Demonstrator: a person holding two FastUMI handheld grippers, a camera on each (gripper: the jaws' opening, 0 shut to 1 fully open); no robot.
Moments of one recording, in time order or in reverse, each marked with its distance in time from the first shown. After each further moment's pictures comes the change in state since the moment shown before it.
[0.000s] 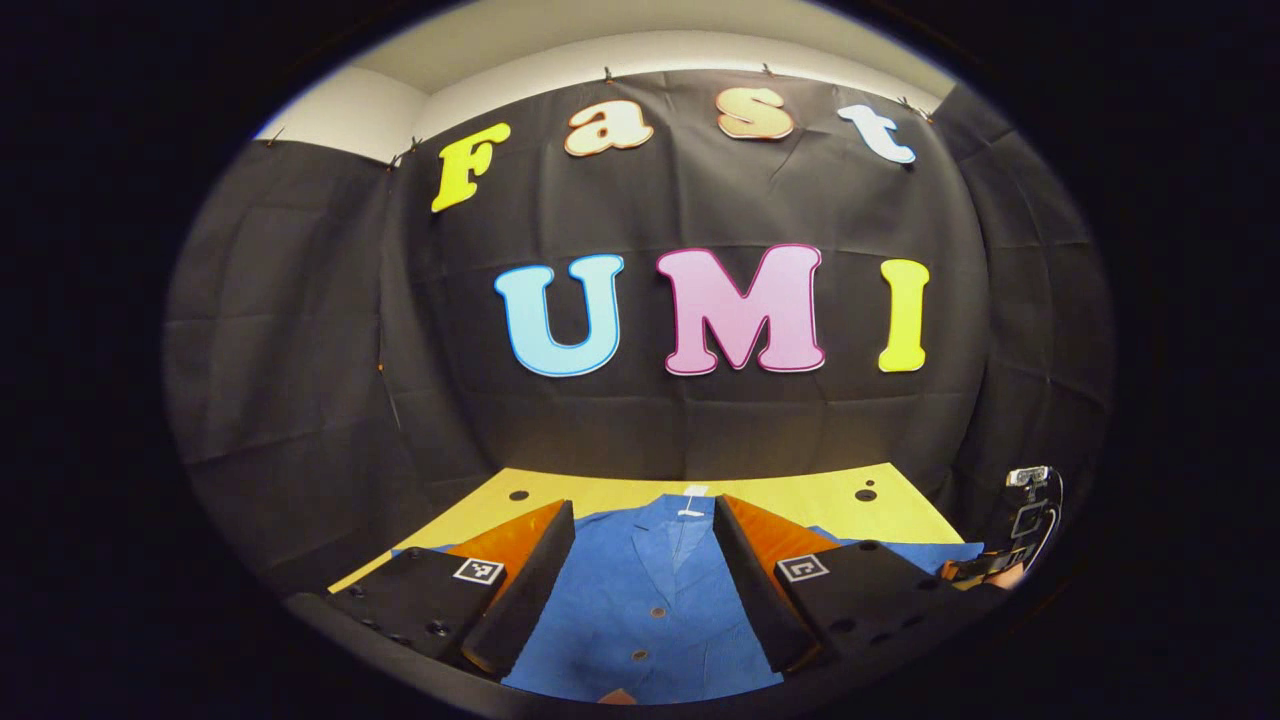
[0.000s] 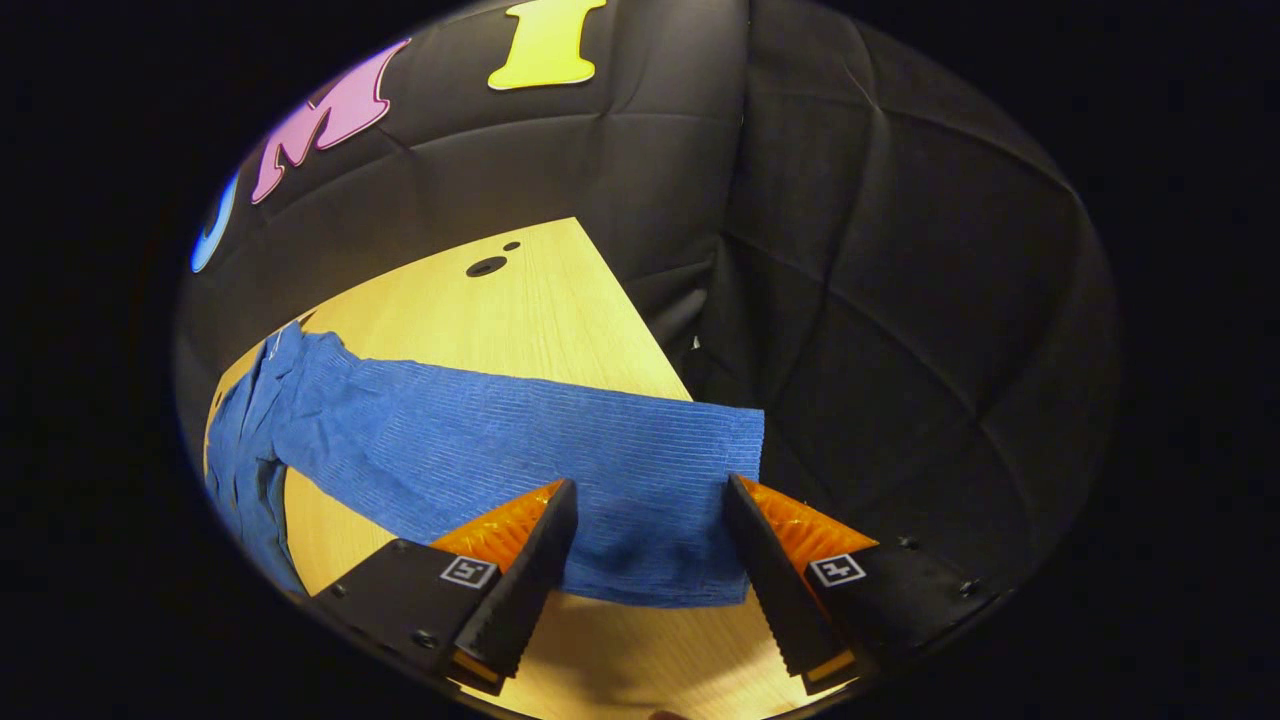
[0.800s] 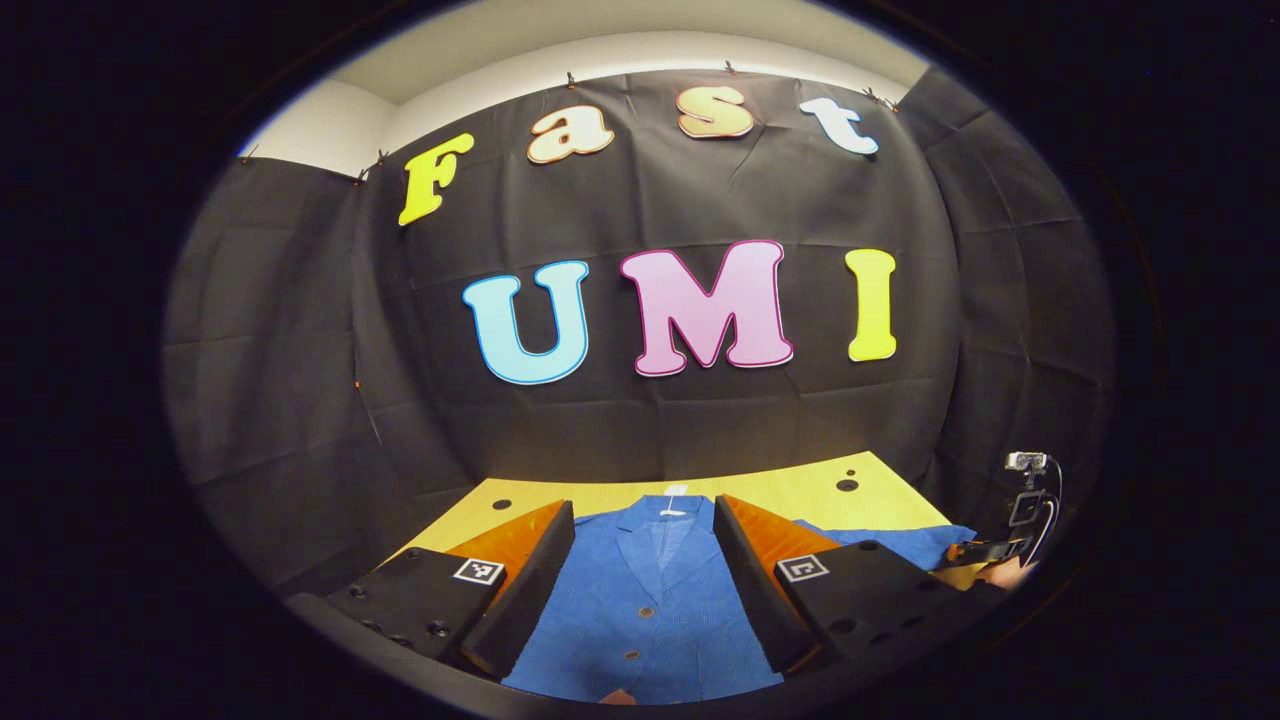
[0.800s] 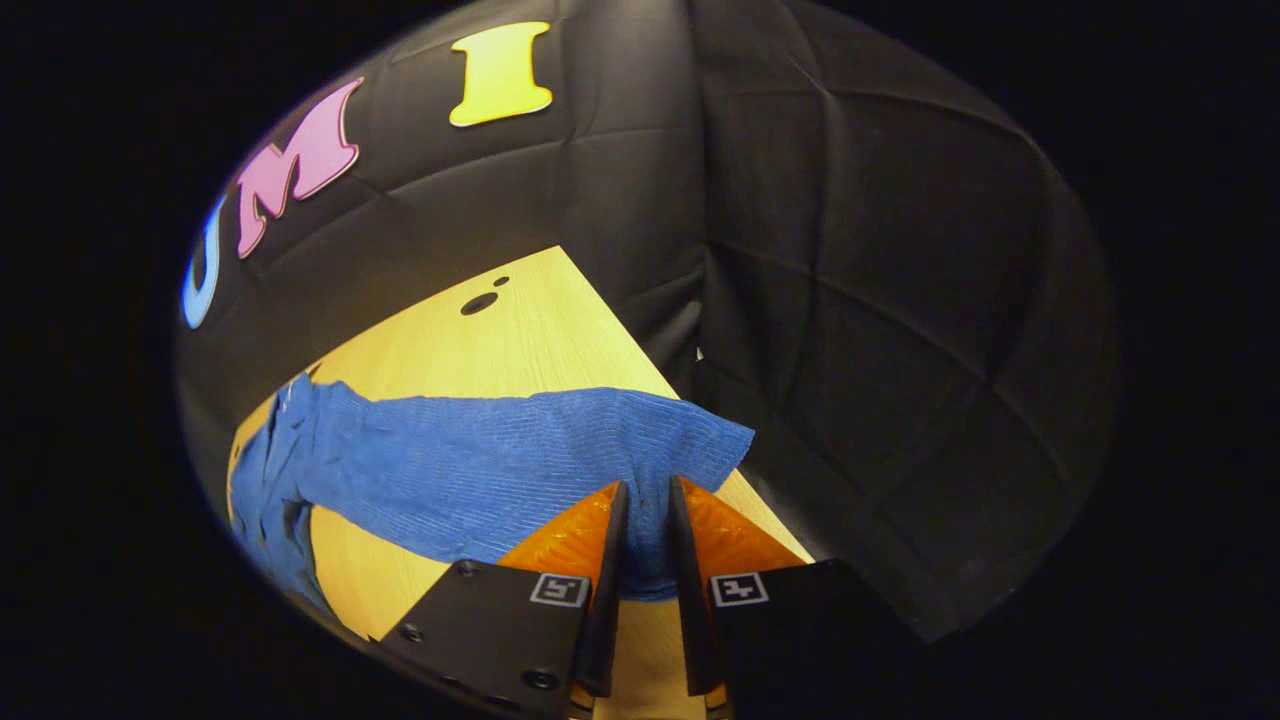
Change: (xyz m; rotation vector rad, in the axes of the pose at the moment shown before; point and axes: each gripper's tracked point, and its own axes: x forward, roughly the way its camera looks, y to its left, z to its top) left arm -0.003 -0.023 -0.007 0.048 0.014 -0.063; right arm 0.000 0.002 0.006 0.176 -0.063 0.042
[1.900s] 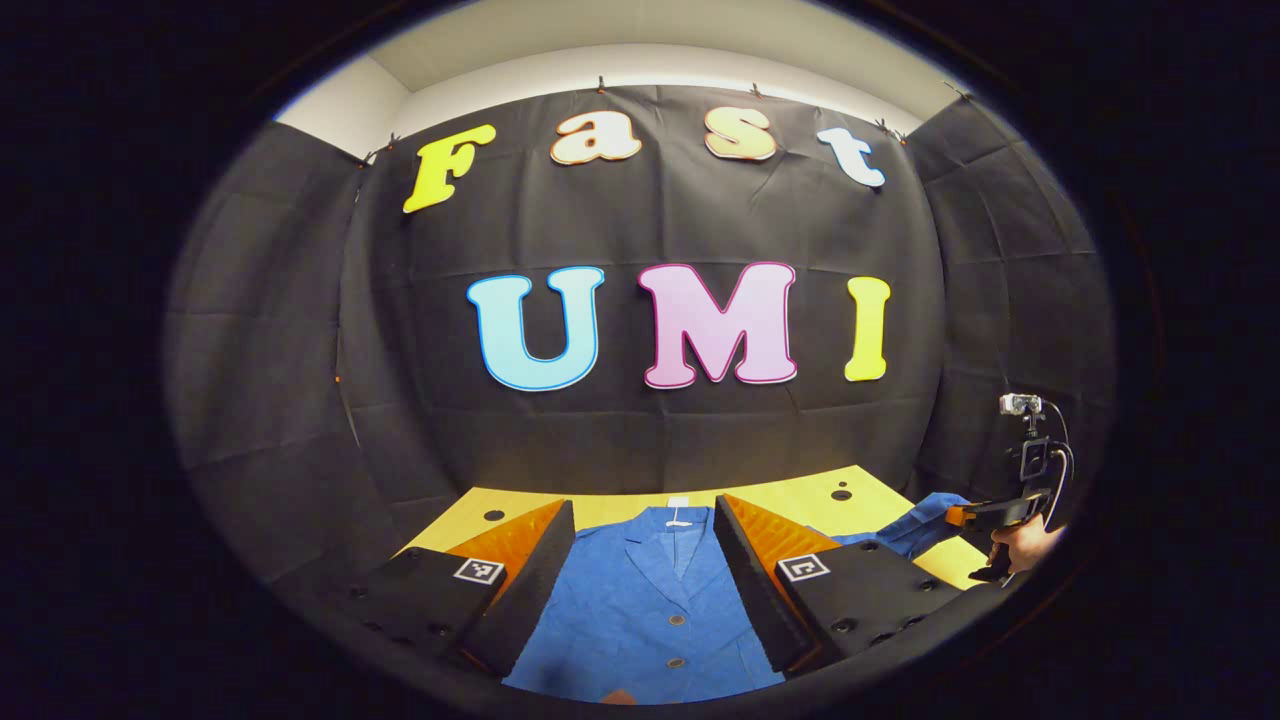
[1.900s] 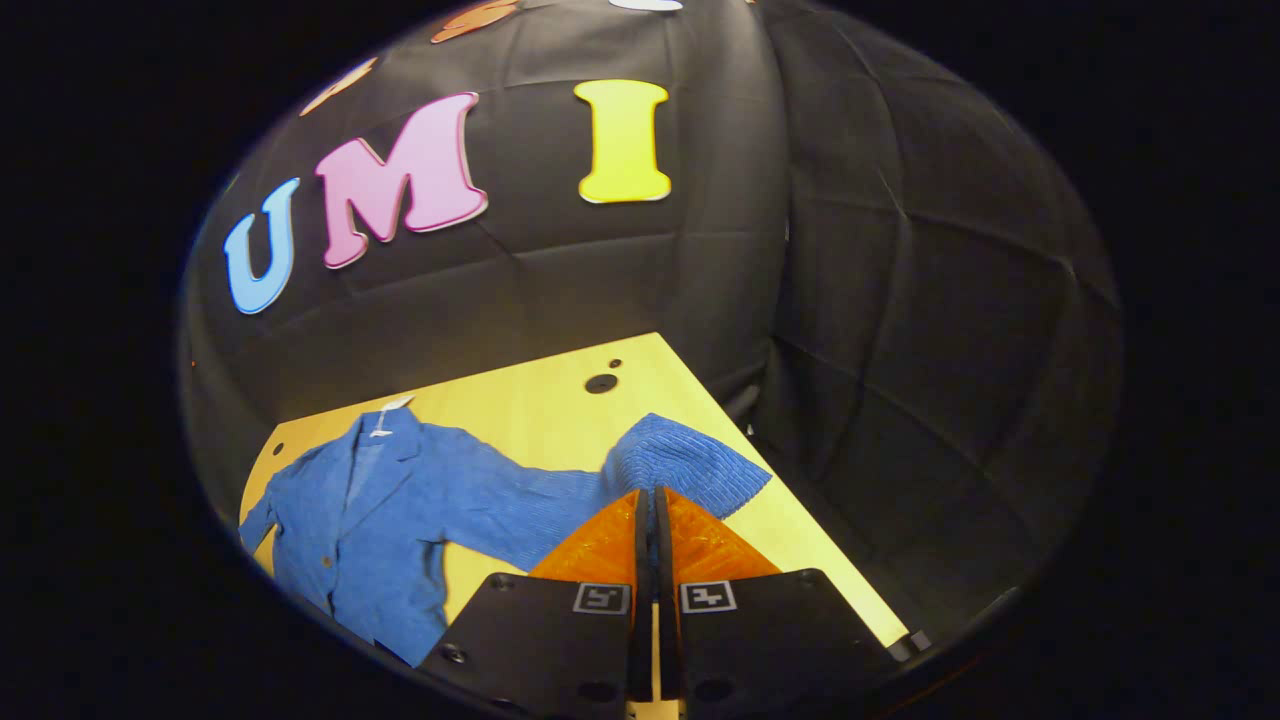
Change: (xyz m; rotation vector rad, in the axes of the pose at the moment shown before) left arm 0.005 0.106 -0.006 -0.051 -0.078 -0.113; right arm -0.122 0.142 0.062 -0.163 -0.199 0.116
